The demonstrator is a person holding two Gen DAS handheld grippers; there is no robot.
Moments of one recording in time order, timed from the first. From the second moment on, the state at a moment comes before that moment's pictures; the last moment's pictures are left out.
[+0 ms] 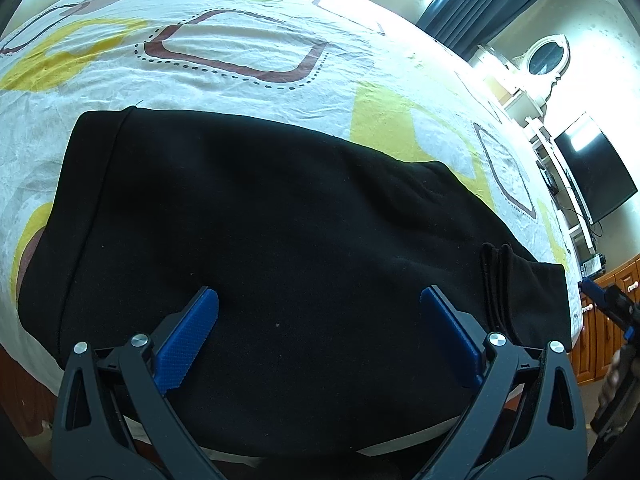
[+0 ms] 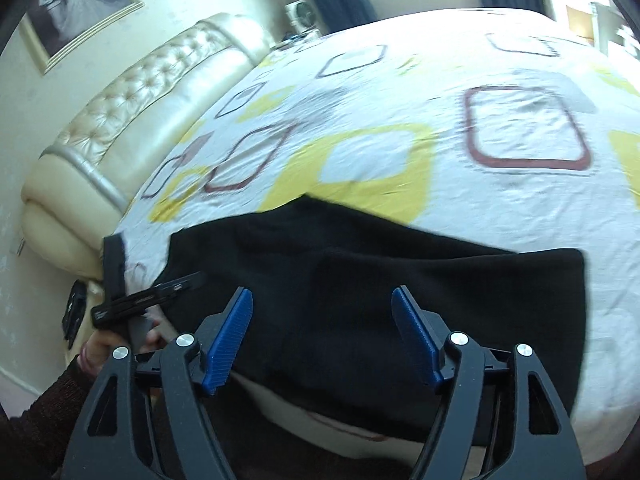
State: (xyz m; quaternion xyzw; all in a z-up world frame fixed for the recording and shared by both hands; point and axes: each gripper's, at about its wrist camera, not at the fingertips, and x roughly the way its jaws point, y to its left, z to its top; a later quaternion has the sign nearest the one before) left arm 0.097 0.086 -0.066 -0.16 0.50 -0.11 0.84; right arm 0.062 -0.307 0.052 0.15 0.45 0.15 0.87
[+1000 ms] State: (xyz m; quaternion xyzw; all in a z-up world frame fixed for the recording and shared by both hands) left arm 0.092 0.083 -0.066 -0.15 0.50 -0.11 0.85; right arm 0.027 -0.483 -0.077 0.48 0.48 0.16 0.72
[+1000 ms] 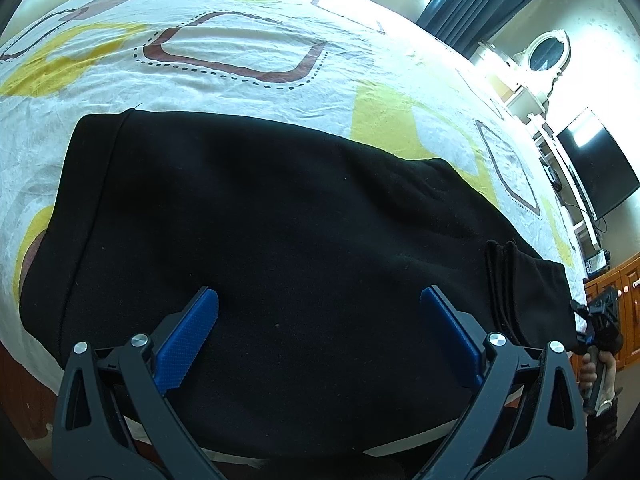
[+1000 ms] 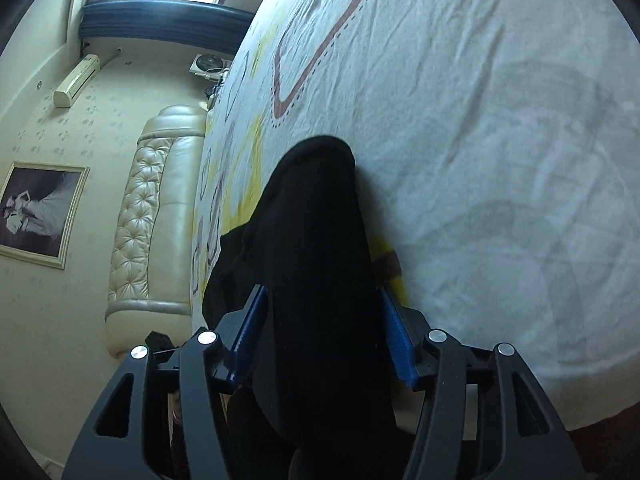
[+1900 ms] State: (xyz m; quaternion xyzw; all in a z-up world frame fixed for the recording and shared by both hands) left arm 0.086 0.080 -0.063 -0.11 0.50 -0.13 0.85; right arm -0.007 -0.390 0.006 0.26 0.44 -0.01 0.86
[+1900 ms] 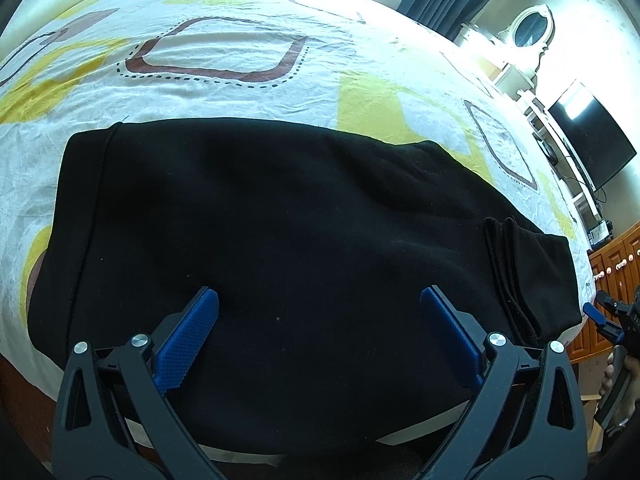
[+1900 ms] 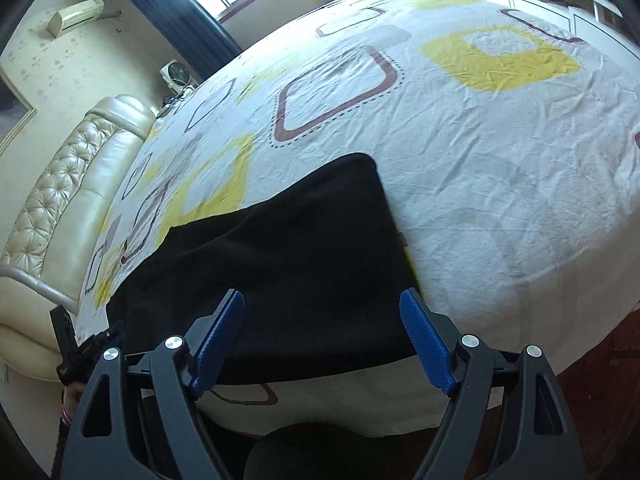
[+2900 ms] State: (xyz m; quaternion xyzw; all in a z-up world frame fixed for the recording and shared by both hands) left arm 0.065 0.261 -0.103 -0.44 0.47 -0.21 0.73; right arm -0.014 -0.317 -0.012 0.15 0.48 0.06 0.87
